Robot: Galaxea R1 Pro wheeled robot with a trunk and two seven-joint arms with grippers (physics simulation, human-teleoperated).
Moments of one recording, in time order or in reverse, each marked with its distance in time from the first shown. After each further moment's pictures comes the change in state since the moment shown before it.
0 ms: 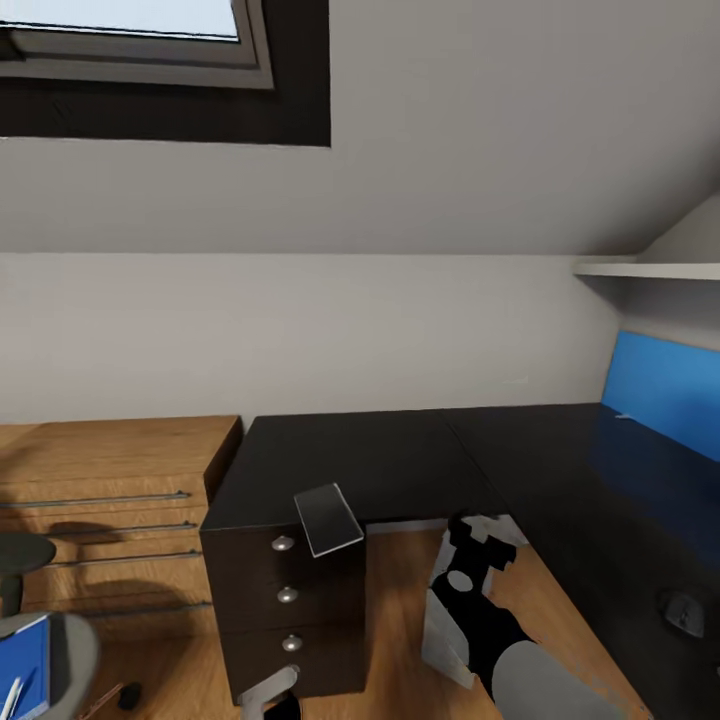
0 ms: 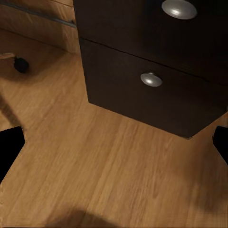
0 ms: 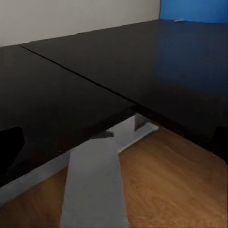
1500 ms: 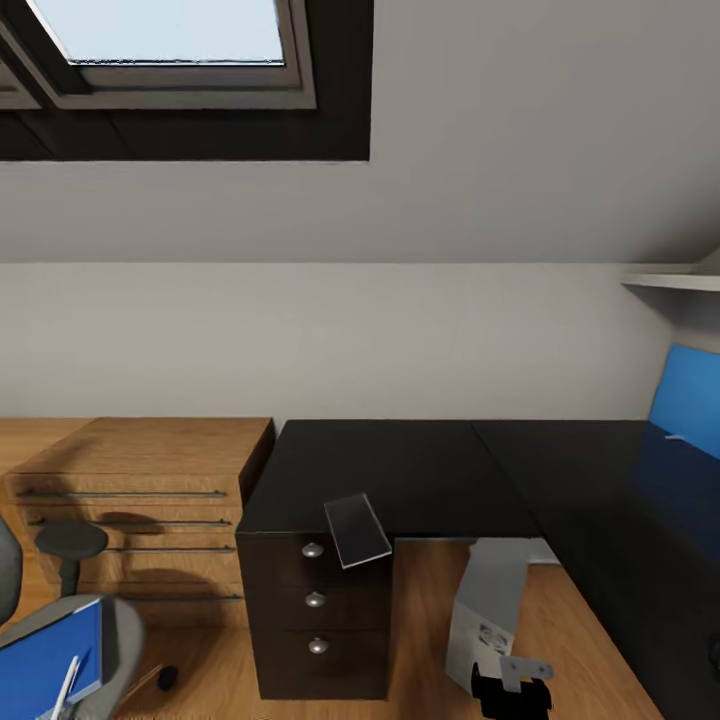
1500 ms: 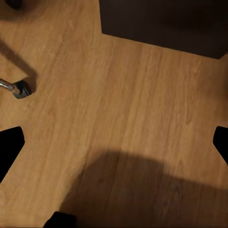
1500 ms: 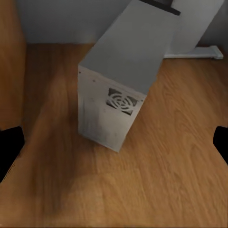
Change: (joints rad) left arm 0.001 -0.007 0.036 0.451 0.017 0.013 -0.464; right arm 0.151 -0.089 0.008 0.477 -0.010 -0.105 0.515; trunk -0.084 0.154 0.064
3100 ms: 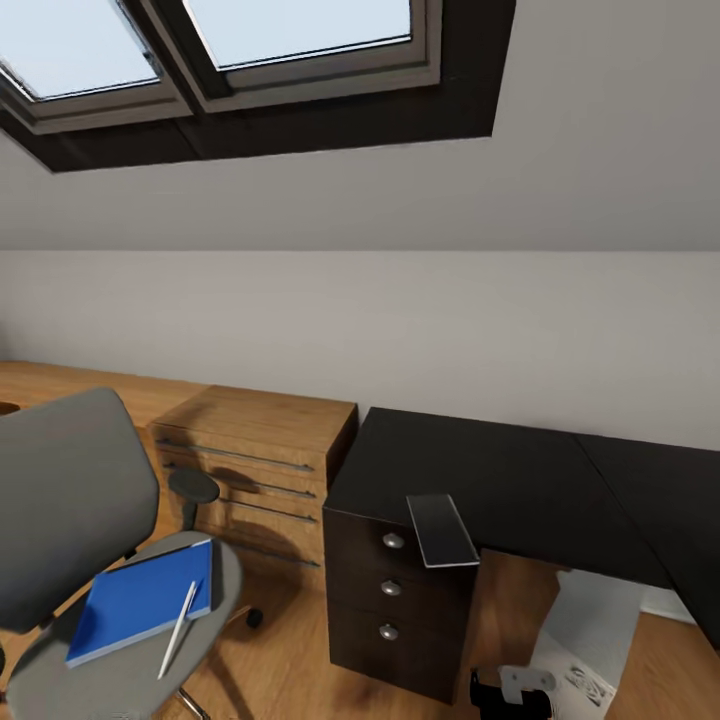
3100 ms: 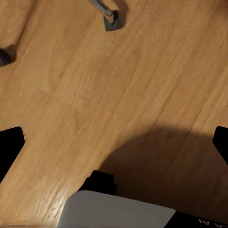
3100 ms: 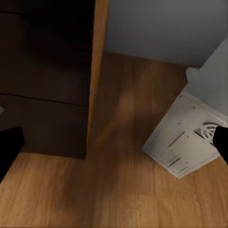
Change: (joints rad) left arm 0.000 -0.005 0.004 0.173 0.002 -0.008 -0.025; right arm 0.027 0.005 0.003 0.007 0.004 -0.084 0.010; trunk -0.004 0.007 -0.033
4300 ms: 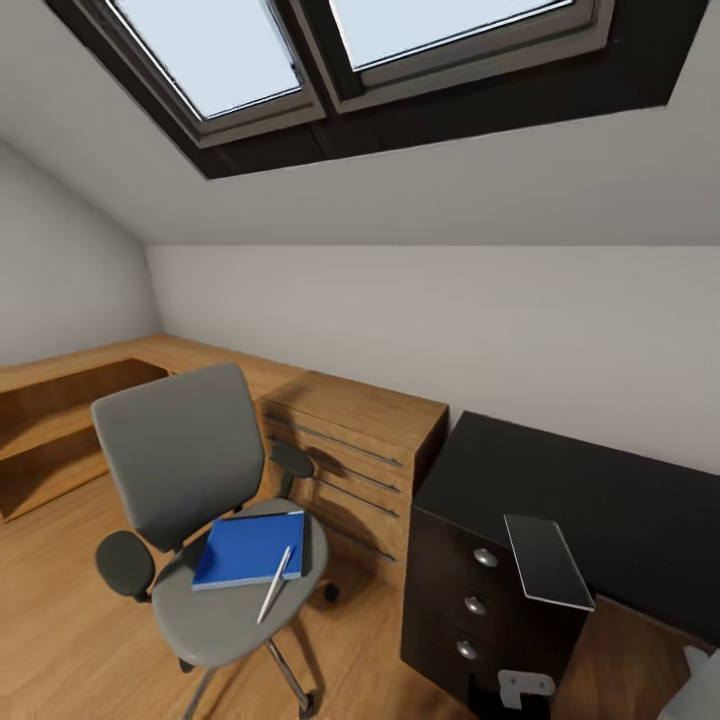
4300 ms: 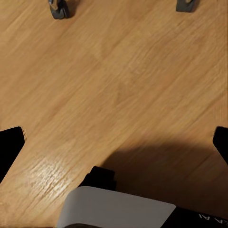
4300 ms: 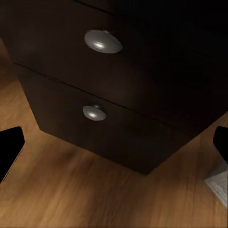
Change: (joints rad) left arm 0.000 -0.002 -0.001 0.000 0.000 0.000 0.000; right arm 0.008 0.005 0.001 0.003 0.002 -0.001 0.001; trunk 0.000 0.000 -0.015
